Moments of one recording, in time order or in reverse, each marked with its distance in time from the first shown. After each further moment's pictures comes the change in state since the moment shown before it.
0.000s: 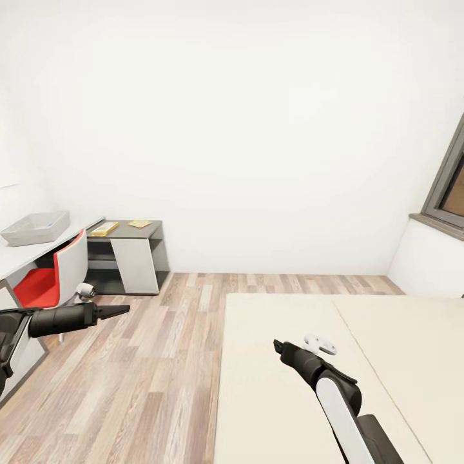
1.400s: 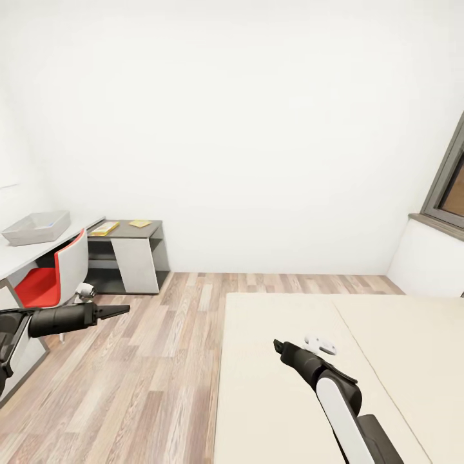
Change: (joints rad) left arm 0.000 0.000 0.000 0.000 0.000 0.000 0.001; right arm 0.000 0.000 -0.001 0.000 -0.001 0.000 0.000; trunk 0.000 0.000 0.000
